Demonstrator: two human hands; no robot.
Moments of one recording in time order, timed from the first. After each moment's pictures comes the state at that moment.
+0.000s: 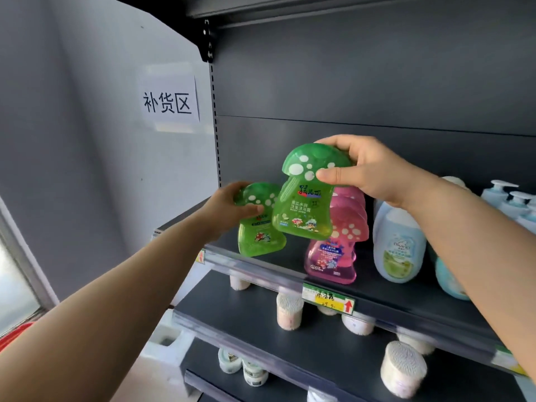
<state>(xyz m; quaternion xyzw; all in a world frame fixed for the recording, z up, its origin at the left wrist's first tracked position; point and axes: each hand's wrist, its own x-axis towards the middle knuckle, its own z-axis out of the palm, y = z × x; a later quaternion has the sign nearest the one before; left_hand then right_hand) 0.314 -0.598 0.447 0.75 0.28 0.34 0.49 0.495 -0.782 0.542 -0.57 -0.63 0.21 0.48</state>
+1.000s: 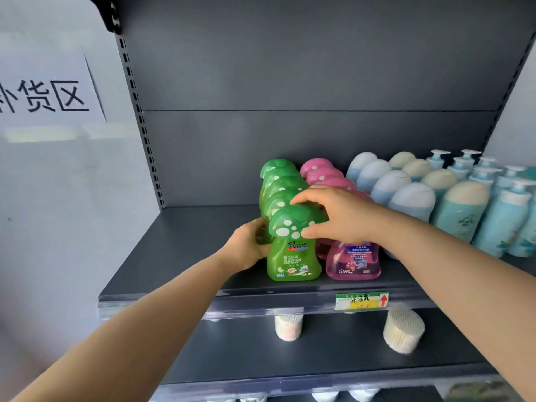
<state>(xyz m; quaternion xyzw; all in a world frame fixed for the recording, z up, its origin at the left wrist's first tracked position) 0.392 -0.497 0.352 0.86 0.07 0.16 0.49 0.455 -0.707 0.475 -0.83 -0.53 -0.04 0.17</state>
